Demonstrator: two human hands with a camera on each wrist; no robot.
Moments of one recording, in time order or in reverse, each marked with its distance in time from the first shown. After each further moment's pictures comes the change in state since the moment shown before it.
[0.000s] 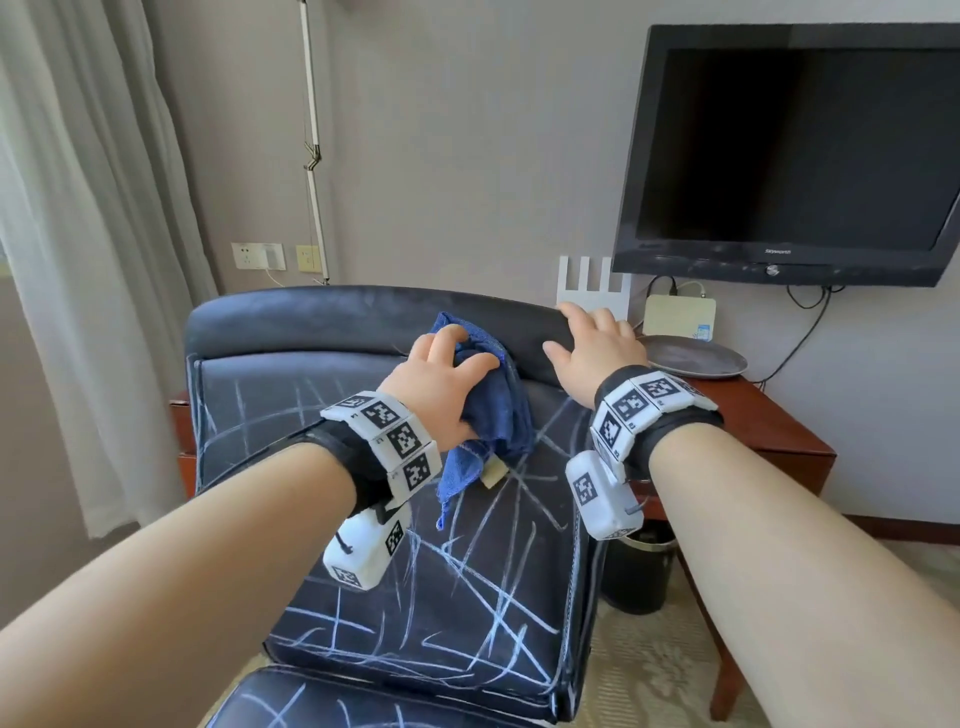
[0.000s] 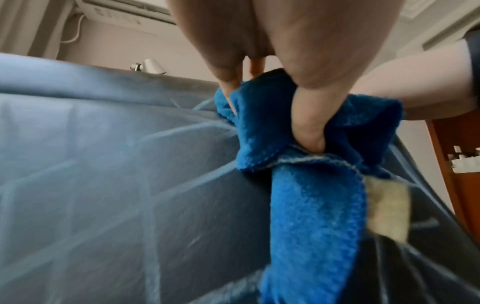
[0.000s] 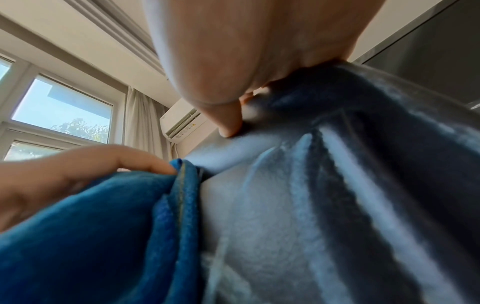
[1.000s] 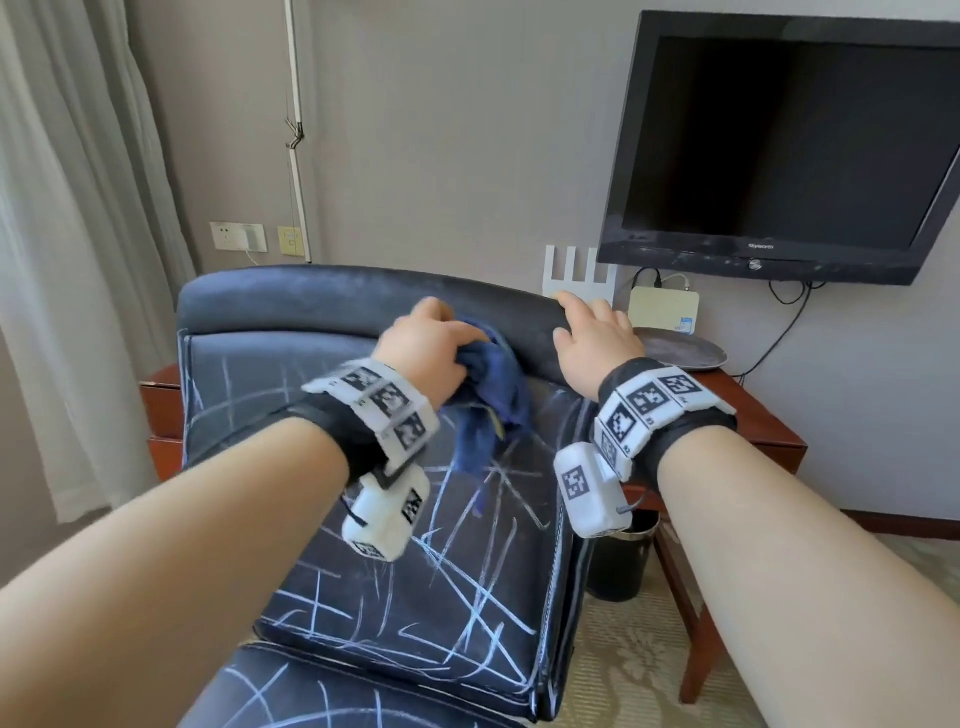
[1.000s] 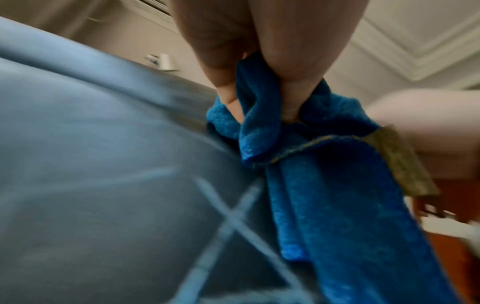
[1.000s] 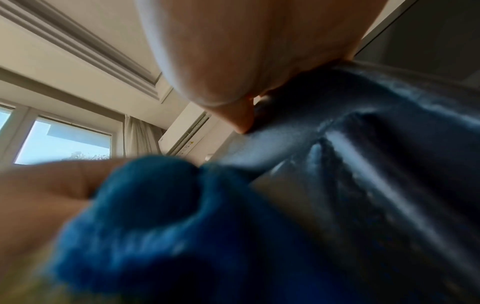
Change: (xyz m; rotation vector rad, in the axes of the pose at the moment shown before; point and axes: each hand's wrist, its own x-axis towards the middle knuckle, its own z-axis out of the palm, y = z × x) left_hand 0.020 0.019 -0.011 -0.204 0.092 -0.140; right_hand -0.010 0.019 -0.012 0.074 -0.062 -0.017
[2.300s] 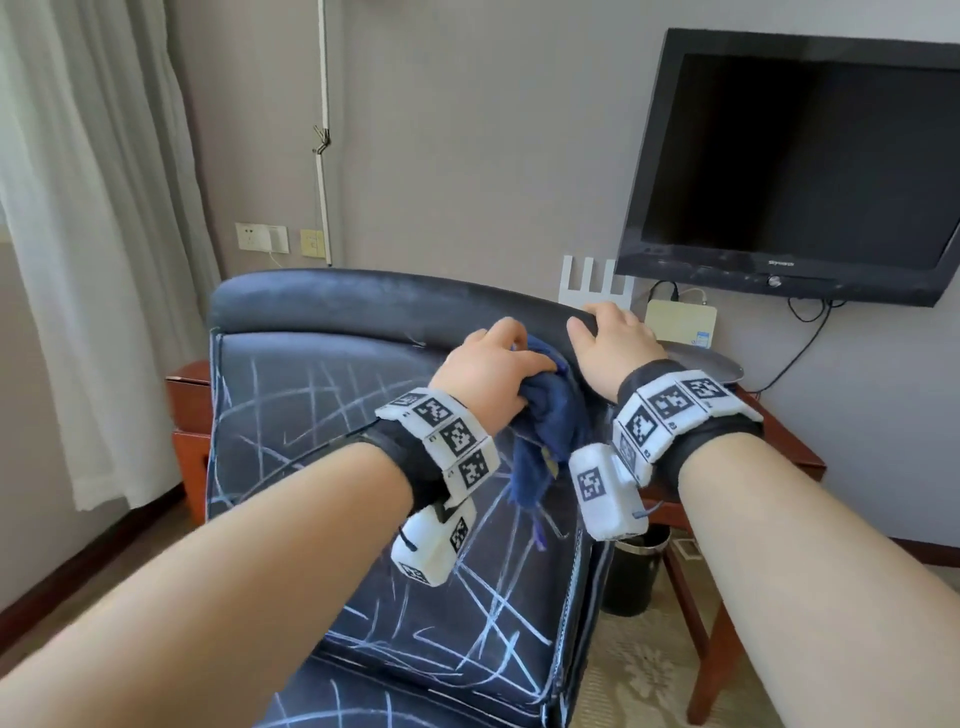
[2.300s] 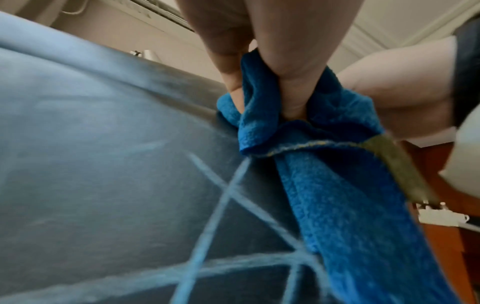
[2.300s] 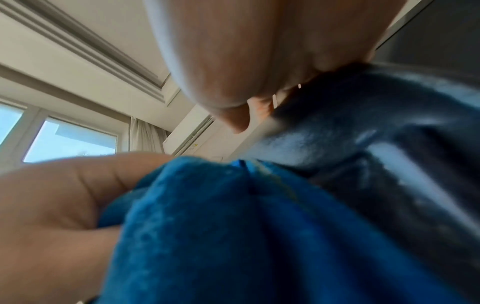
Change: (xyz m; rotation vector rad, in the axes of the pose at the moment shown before) left_hand -0.012 0.017 0.012 0.000 0.049 0.225; right_hand 0.003 -0.014 -0.005 0.089 0.031 0.082
